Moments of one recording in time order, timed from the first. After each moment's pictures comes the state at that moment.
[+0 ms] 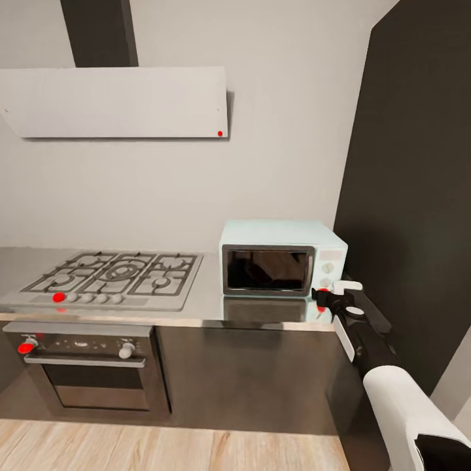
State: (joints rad) left arm -0.24 -0.01 -0.16 0.00 0.42 -0.09 -0.02; right arm -0.80 -0.06 -0.11 -0.75 0.02 0.21 -0.06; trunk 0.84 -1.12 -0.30
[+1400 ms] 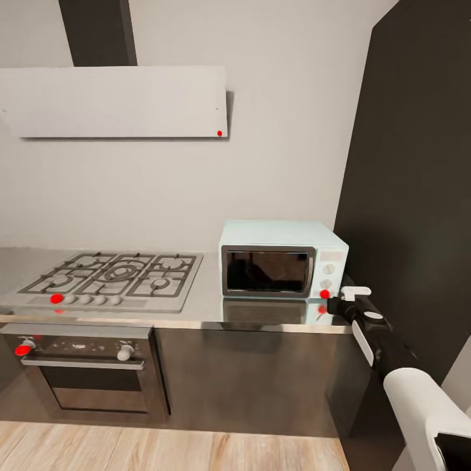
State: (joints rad) left arm -0.24 -0.02 -0.16 0.00 0.42 -0.09 -0.02; right arm -0.80 -0.16 -0.11 -0.68 0.01 0.23 0.12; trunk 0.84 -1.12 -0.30
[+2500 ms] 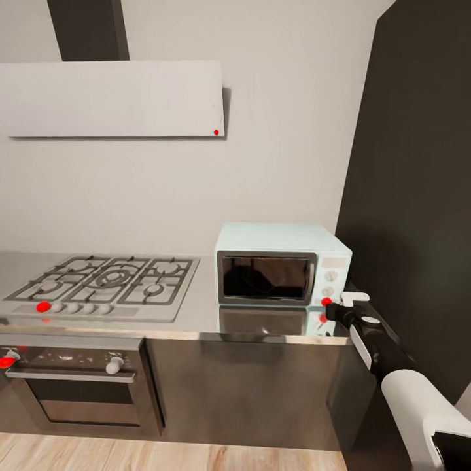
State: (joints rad) left arm -0.24 -0.01 -0.16 0.00 0.42 -0.09 -0.02; right arm -0.80 -0.15 -0.11 -0.63 0.02 0.21 0.10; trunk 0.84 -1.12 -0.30
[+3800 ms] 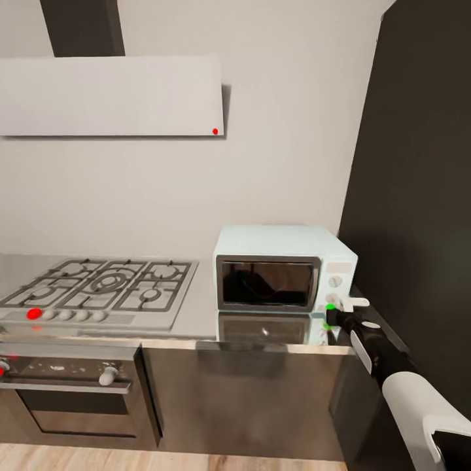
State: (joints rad) left arm -0.24 -0.02 -0.16 0.00 0.42 -0.09 -0.02; right arm -0.80 -0.16 -0.11 -0.57 0.02 0.19 0.11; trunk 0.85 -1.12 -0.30
